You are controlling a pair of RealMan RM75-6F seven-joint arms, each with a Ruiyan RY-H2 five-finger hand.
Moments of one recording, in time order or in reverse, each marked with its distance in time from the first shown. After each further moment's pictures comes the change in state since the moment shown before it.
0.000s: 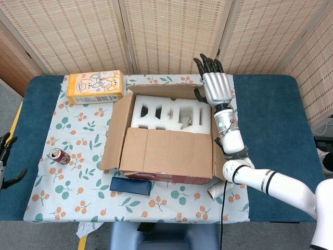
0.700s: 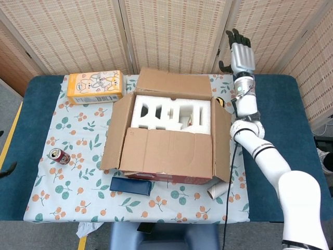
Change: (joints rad) left arm -0.024 -0.007 -0.046 0.098 -0.087 -0.129 -0.098; right arm 0.179 -0.164 0.044 0.847 -0.023 -0.451 0.395
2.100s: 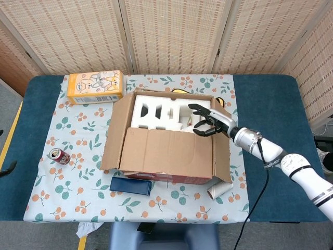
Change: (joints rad) left arm 0.002 -0.012 -0.019 0.003 -0.013 -0.014 0.035; right arm -0.634 0.253 0.483 -0.894 -0.003 -0.818 0.297
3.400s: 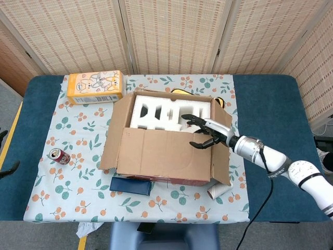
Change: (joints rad) left arm -0.013 -0.011 0.003 0.010 0.003 -0.027 0.021; right arm -0.072 0.085 0.010 -0.175 0.091 -0.036 -0.088
